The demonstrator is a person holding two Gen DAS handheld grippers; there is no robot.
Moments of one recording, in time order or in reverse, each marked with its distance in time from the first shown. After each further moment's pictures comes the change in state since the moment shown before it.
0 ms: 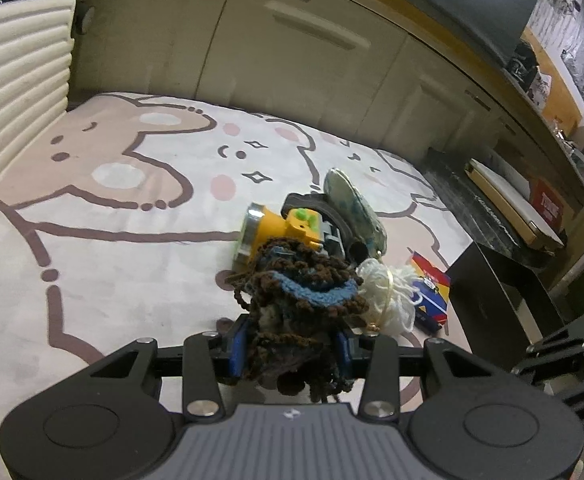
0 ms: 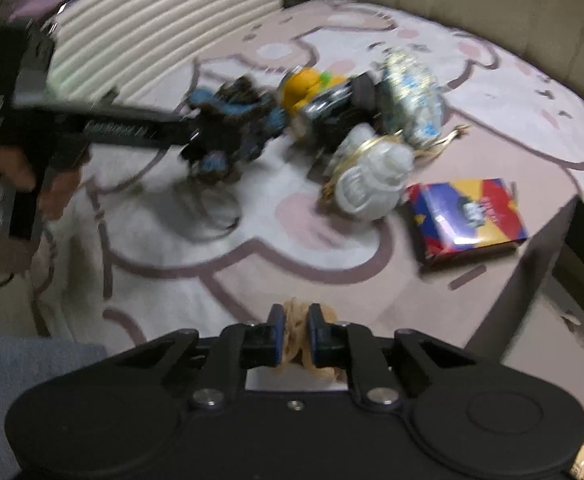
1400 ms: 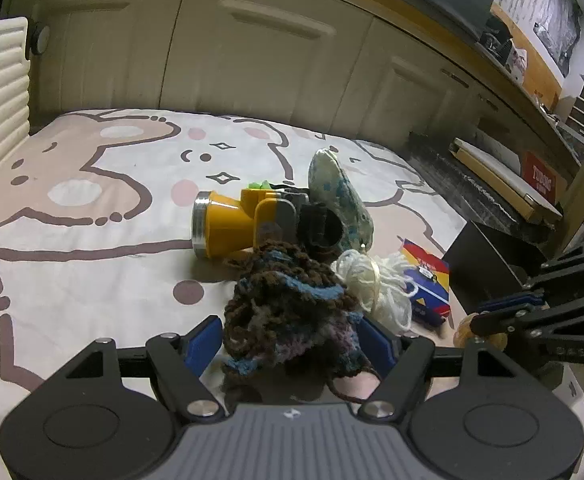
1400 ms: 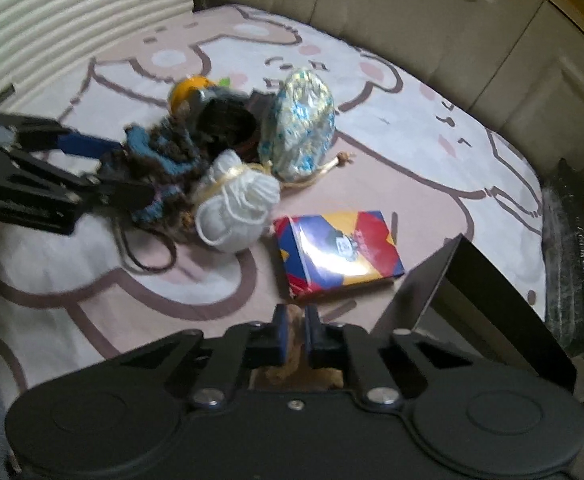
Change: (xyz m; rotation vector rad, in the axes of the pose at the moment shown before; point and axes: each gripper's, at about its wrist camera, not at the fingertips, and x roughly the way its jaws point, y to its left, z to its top) left arm 0.037 -0.017 -0.009 0.102 -0.028 -0.028; right arm 0.004 -0.014 0.019 -0.051 -0.012 -0.306
